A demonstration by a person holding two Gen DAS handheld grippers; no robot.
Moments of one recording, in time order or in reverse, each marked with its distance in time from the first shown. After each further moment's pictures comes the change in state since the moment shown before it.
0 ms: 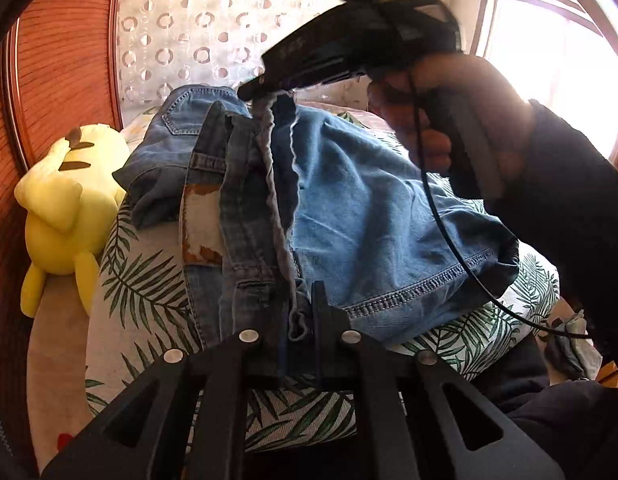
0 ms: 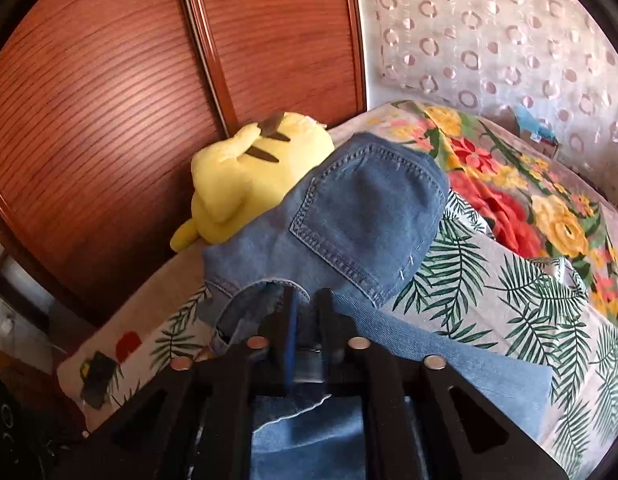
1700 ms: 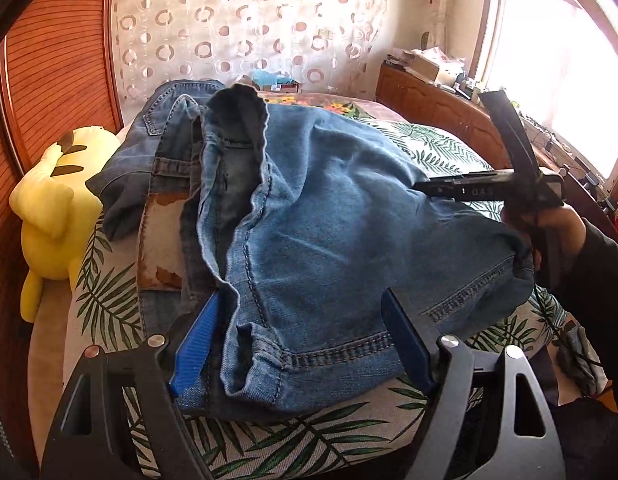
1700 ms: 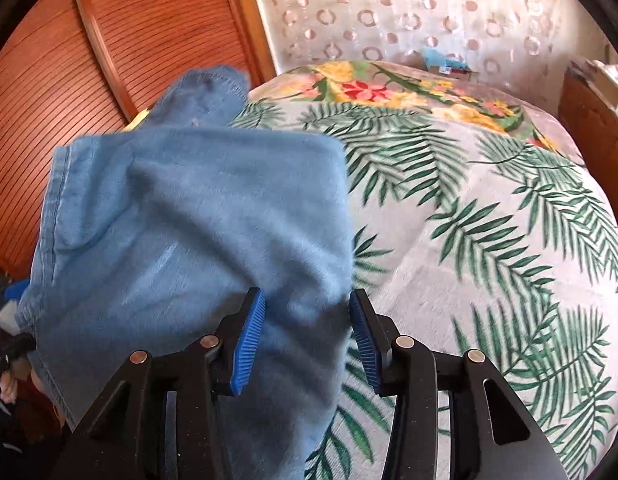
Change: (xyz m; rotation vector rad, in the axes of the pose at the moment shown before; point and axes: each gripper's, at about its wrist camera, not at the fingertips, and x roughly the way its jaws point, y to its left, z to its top) left arm 0.029 -0.025 0.013 0.018 0.030 0.052; right arm -0.053 -0.120 -0.175 0.221 0.043 -0.138
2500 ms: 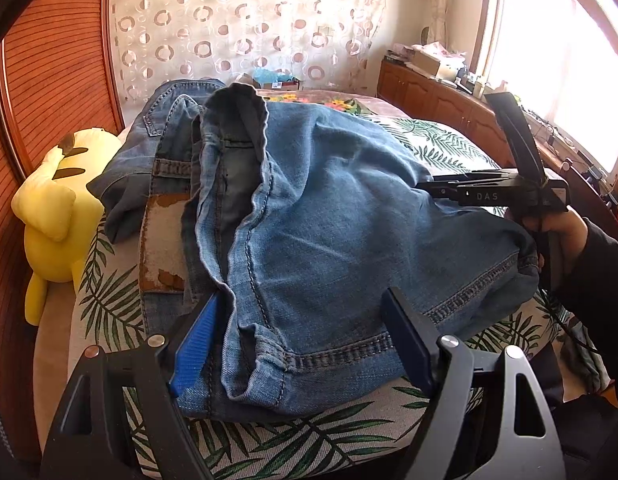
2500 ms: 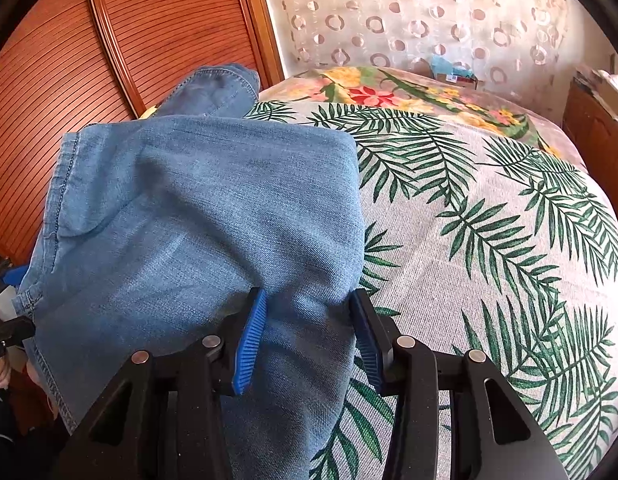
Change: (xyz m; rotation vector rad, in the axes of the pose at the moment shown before) left arm 0.001 0.002 0.002 0.009 0.006 0.011; right arm 0.002 0.006 -0.009 -0.016 -0.032 -0.001
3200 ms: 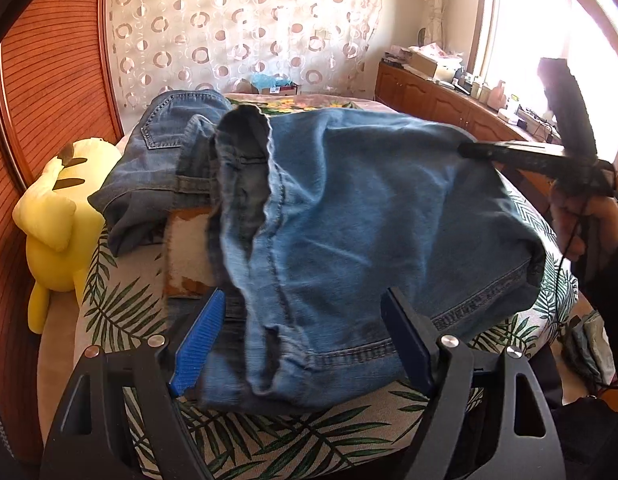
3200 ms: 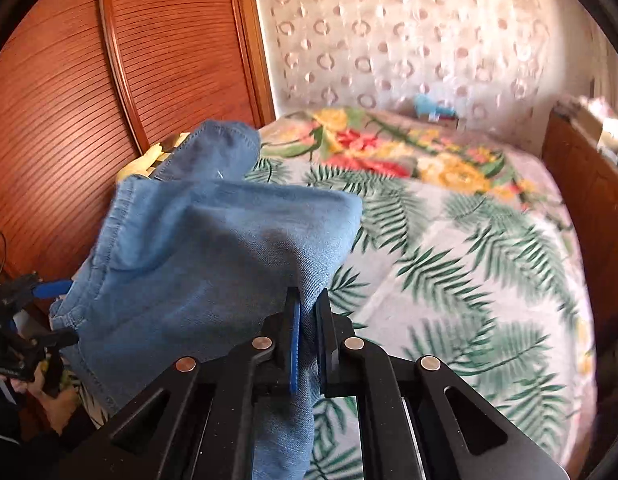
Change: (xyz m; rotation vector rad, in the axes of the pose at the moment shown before) left arm 0.000 0.001 0.009 0.021 -0.013 0.002; right arm -0.080 0.007 0.009 -0.028 -0.138 -0.083
